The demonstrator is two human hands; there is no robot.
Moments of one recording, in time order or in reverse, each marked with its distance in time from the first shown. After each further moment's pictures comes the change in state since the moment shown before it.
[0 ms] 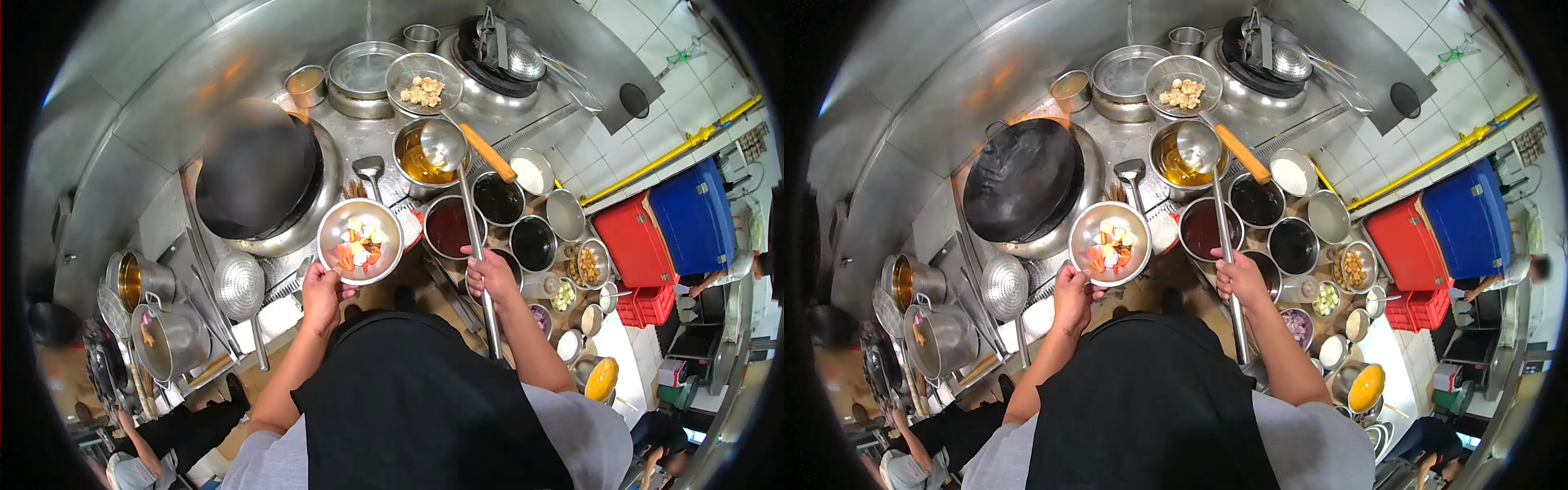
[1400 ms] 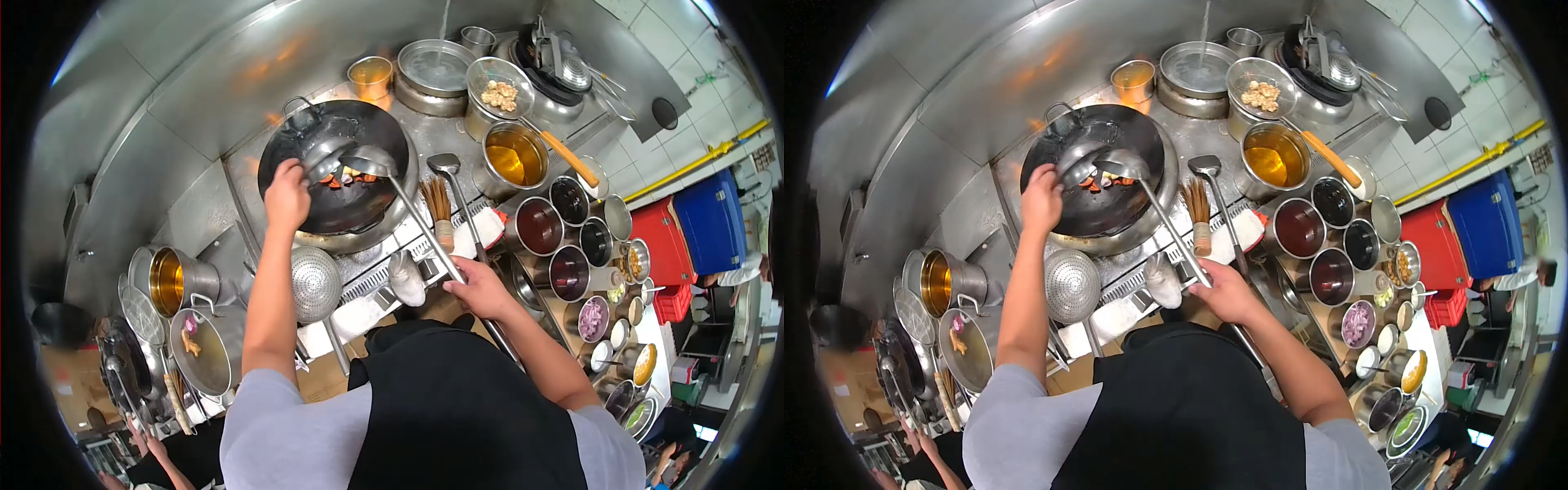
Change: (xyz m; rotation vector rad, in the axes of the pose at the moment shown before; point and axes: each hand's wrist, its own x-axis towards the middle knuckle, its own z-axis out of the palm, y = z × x) left_hand 0.188 0.231 -0.207 1.346 0.278 1.031; right_hand 0.028 0.083 0.264 -0.739 -0.196 -0.183
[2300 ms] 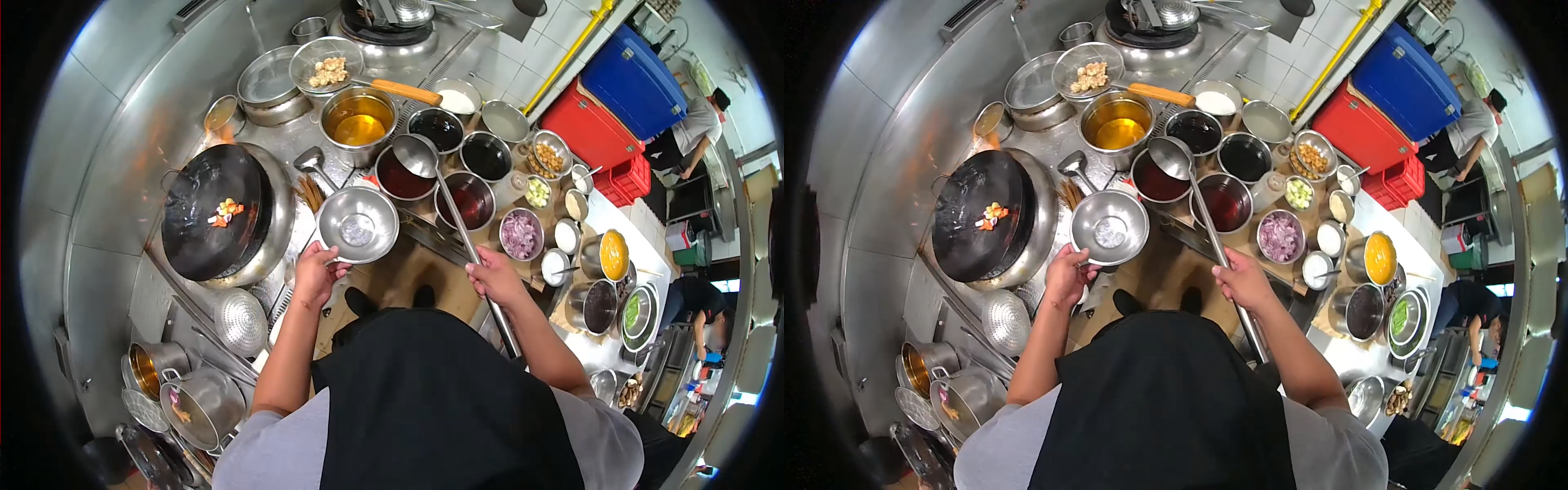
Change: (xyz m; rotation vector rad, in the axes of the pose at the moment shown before) left_hand -0.185 0.268 0.090 -1.290 -0.892 -0.948; right_hand -0.238 0.130 -0.128 0.504 0.546 0.236
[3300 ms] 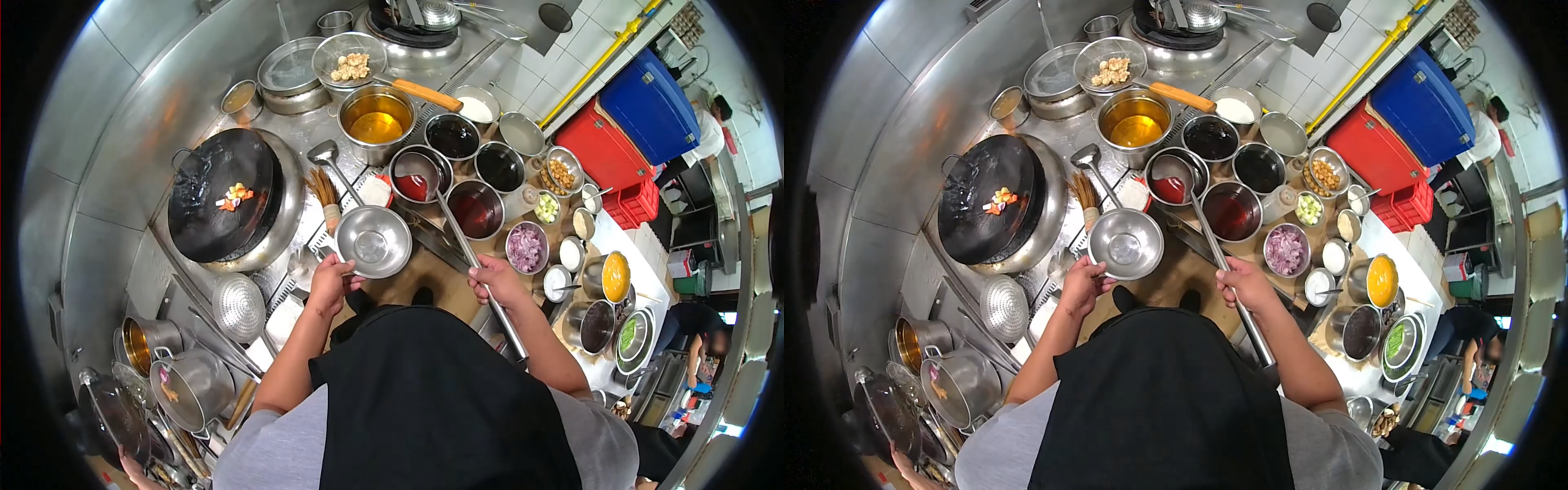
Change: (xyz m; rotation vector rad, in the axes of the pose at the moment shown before) left_hand -0.009 -0.041 -0.003 0.055 0.014 -0.077; right_hand 0.014 -0.009 -0.006 0.114 -0.105 0.161
